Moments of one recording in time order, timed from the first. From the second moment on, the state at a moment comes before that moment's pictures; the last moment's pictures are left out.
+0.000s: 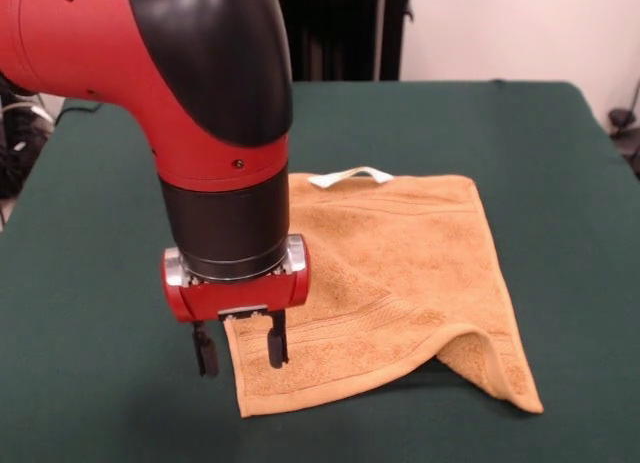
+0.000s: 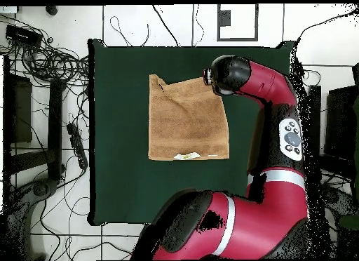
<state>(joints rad) -0.30 -0.18 0.06 0.87 0.01 0.78 1.28</state>
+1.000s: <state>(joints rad) -0.30 -0.18 0.06 0.97 0.07 0.57 1.28</state>
